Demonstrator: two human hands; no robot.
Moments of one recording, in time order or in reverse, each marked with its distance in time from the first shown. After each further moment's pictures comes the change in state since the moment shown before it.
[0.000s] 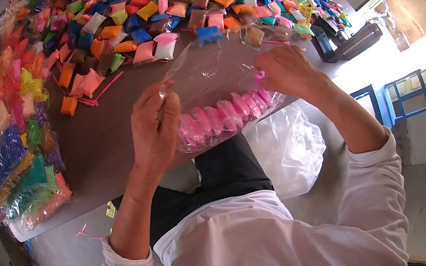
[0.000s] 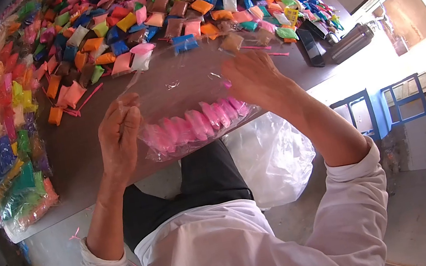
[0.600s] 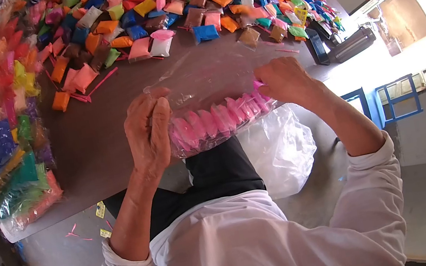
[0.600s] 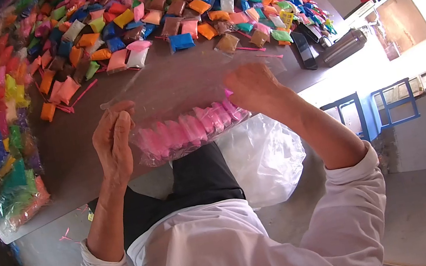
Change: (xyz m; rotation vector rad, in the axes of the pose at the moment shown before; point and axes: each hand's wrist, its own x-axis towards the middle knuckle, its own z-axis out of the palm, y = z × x) left_hand -0.020 -0.016 0.004 -0.128 0.112 -0.079; right_hand -0.005 0.003 0.015 -0.074 -0.196 -0.004
